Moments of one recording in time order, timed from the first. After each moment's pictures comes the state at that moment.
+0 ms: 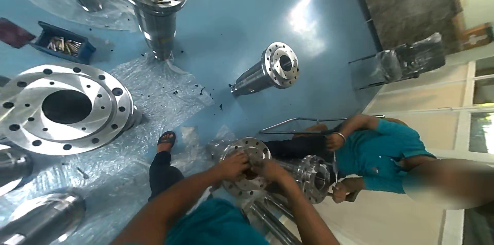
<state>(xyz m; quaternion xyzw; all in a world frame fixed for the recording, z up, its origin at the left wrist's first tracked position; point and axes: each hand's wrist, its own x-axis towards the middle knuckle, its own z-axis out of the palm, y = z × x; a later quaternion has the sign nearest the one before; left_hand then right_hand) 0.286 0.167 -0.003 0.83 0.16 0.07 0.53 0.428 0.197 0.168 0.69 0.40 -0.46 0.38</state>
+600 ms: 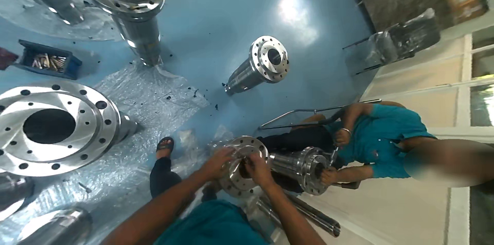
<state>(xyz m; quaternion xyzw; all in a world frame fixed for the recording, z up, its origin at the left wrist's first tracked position) 0.243 0.176 0.001 0.75 0.30 0.11 0.57 0.443 0.151 0.122 0.72 0.58 -0.38 0.11</state>
